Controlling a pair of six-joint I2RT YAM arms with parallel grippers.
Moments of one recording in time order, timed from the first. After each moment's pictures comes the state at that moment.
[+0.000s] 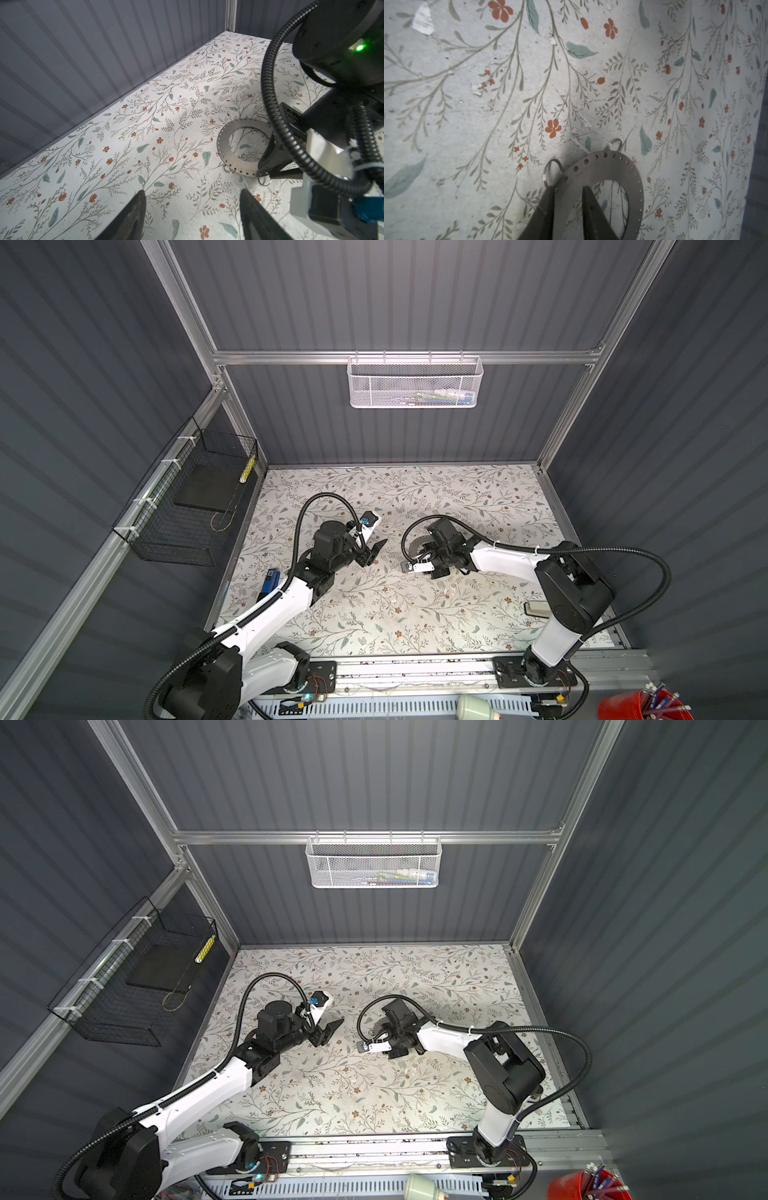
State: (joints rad) left arm -0.52 1.15 0.63 0.13 0.21 0.27; right arm 0.68 1.72 0.94 -0.24 -0.20 -1.20
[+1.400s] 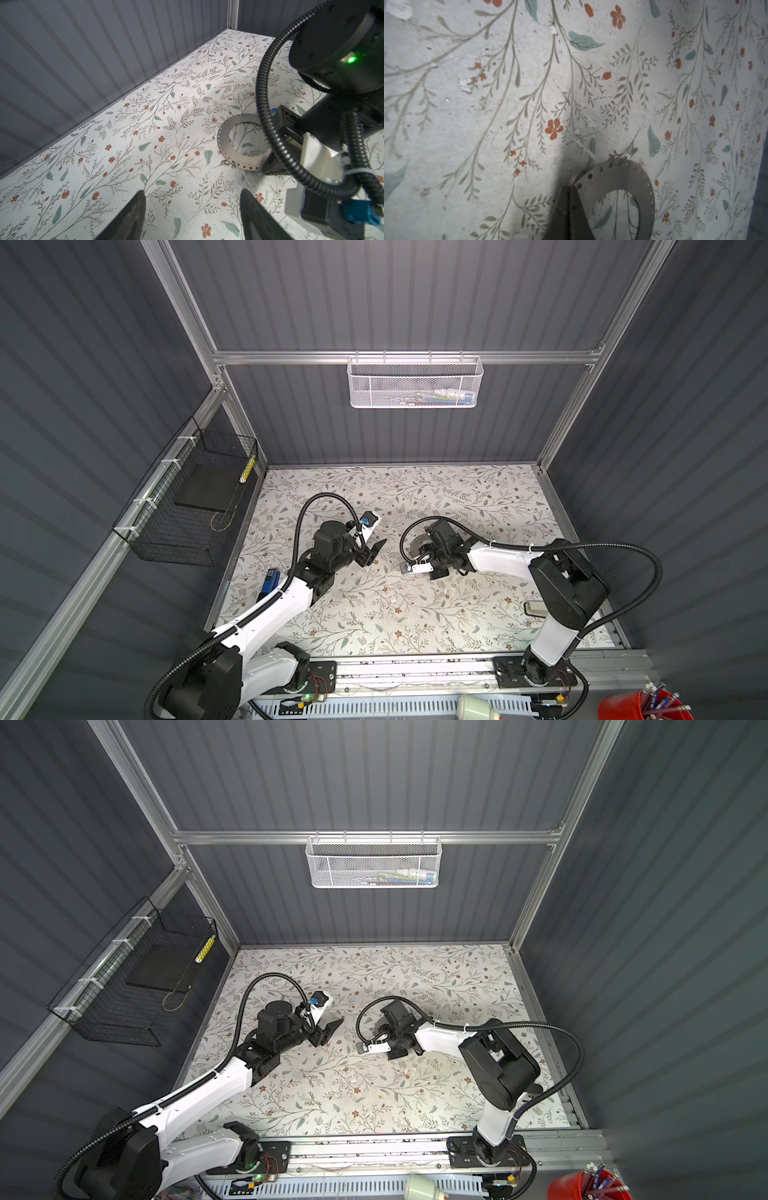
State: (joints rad) left arm -0.52 1.15 0.63 0.12 0.20 0.27; right arm 0.68 1.75 0.94 -0.21 -0.18 -1.19
